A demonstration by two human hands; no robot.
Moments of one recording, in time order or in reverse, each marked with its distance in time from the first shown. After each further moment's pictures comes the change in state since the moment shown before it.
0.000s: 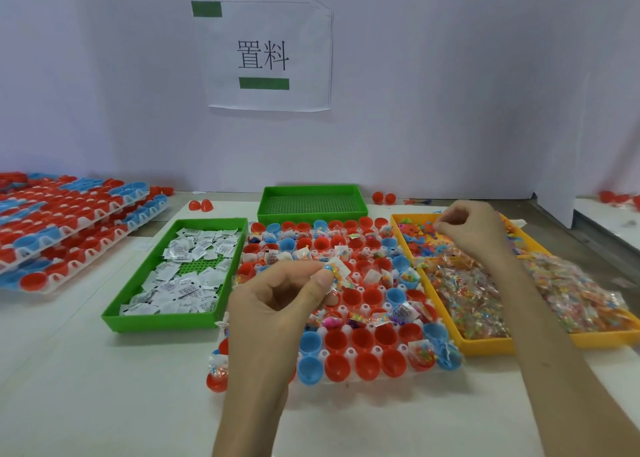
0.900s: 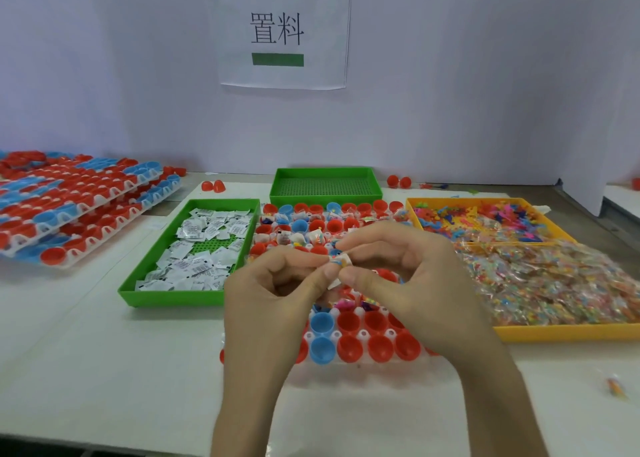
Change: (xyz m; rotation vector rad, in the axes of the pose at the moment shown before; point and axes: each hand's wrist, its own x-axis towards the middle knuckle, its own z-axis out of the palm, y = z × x) left_hand 0.001 -0.005 -0.015 0.110 0.021 0.096; right_hand -0.150 -0.122 0.011 0.667 -0.390 -0.374
